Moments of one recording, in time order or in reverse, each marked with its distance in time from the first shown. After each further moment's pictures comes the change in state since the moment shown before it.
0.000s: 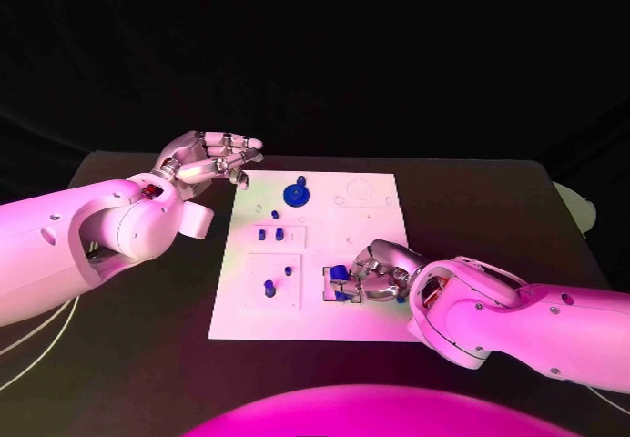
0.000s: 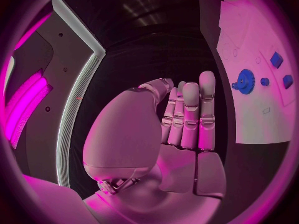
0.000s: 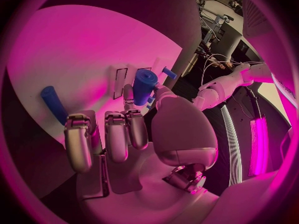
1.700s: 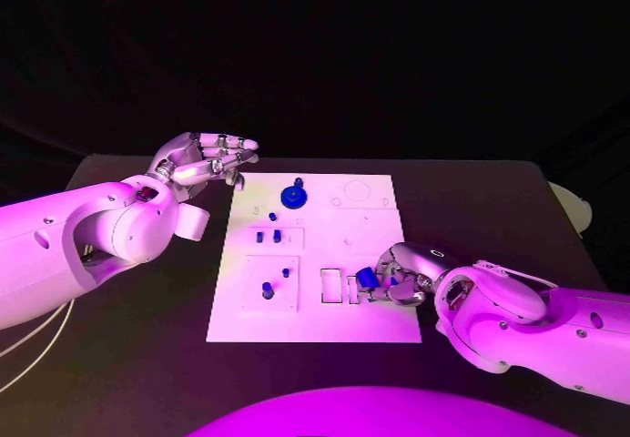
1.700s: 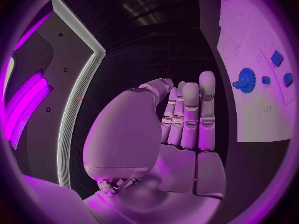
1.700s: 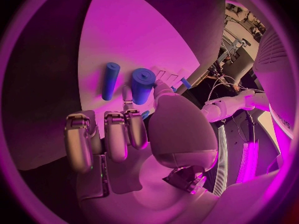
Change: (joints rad) left arm 0.001 -0.004 0.002 0.001 0.000 -0.003 0.002; left_hand 0.000 0.000 0.000 0.000 0.000 0.000 0.000 0.000 0.000 0.000 0.000 0.000 0.000 0.000 0.000 0.000 0.000 0.000 0.000 0.000 0.000 0.000; right arm -0.030 -0.107 -0.007 -0.004 -0.260 0.054 -0.004; right_hand 0.104 -0.048 -0.045 -0.001 -0.096 -0.053 0.021 -0.026 0.003 -0.001 0.023 0.004 0.000 0.000 0.018 -0.004 0.000 0.000 0.004 0.011 0.000 0.000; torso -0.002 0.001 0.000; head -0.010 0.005
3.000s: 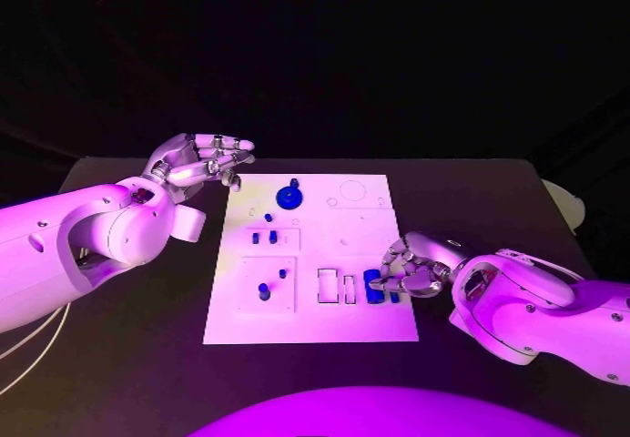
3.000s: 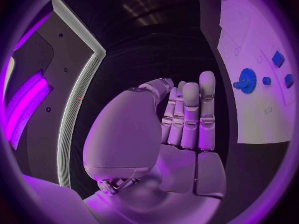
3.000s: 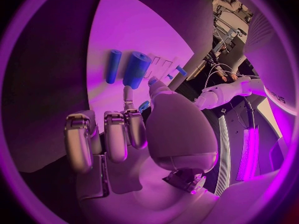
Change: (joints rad) left arm 0.000 0.008 0.001 -0.003 -0.001 -0.002 0.001; left_hand 0.000 0.000 0.000 0.000 0.000 0.000 0.000 0.000 0.000 0.004 0.004 -0.004 0.000 0.000 0.000 0.000 0.001 0.000 0.000 0.000 0.004 0.001; right arm 0.051 -0.099 -0.004 0.054 0.120 -0.010 0.084; right_hand 0.015 -0.035 0.044 0.000 -0.048 -0.014 0.006 -0.019 -0.002 -0.004 0.004 0.000 0.000 0.000 0.000 0.000 0.000 0.000 0.000 0.000 0.001 0.000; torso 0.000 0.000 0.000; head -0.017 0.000
